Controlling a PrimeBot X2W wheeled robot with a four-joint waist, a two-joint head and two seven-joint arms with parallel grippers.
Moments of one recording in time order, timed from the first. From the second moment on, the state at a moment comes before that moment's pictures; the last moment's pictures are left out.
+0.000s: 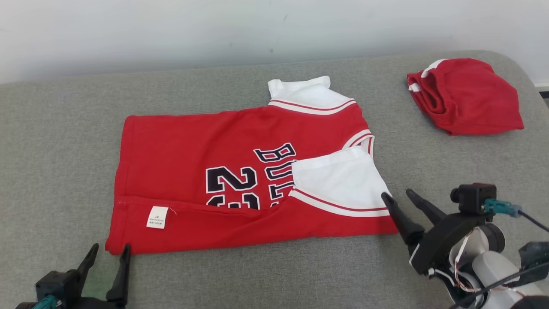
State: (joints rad) left arm -0.26 0.37 -0.29 0.37 -0.45 0.04 -0.26; right arm -0.41 -0.46 0.62 0.31 0.81 0.13 0.04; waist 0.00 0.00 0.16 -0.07
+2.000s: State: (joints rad) left arm 0.00 0.27 -0.19 0.24 -0.40 0.03 -0.23; right arm 0.08 -0.47 0.34 -0.08 0.80 0.13 0.42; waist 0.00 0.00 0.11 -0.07
